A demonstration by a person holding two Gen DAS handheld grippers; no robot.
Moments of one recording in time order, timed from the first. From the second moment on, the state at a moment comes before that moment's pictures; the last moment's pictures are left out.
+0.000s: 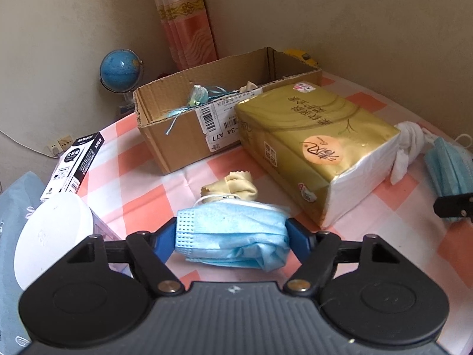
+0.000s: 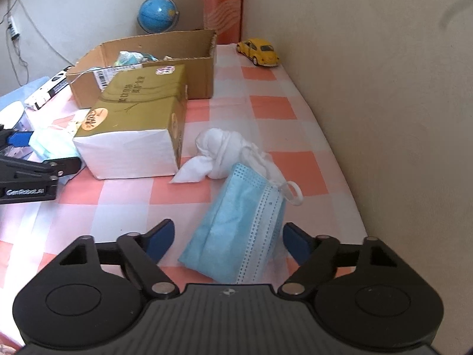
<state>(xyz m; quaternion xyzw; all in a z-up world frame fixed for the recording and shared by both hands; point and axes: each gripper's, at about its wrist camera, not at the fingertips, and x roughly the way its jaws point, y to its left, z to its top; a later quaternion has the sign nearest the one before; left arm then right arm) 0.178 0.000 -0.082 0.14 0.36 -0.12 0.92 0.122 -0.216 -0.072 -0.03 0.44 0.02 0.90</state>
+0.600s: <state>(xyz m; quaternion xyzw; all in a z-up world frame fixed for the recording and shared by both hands) 0.164 0.023 -0.062 0.10 0.38 -0.18 0.90 0.107 -0.226 -0.057 -0.03 0.43 0.02 0.90</state>
